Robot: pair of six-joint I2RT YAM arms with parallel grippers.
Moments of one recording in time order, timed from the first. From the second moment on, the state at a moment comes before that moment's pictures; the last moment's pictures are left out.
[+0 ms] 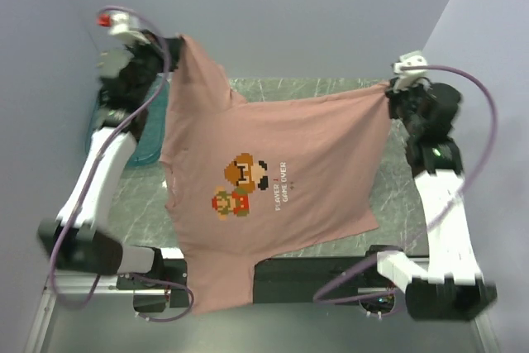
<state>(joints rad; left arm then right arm) -0.12 1.28 1.44 0.10 0.17 -0.49 -0.06 1.00 1.26 -0.35 -0.14 -0.35</state>
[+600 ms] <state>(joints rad) -0.12 2.32 1.89 0.20 0.19 -0.52 -0.06 2.02 1.54 -0.04 -0.07 -0.27</state>
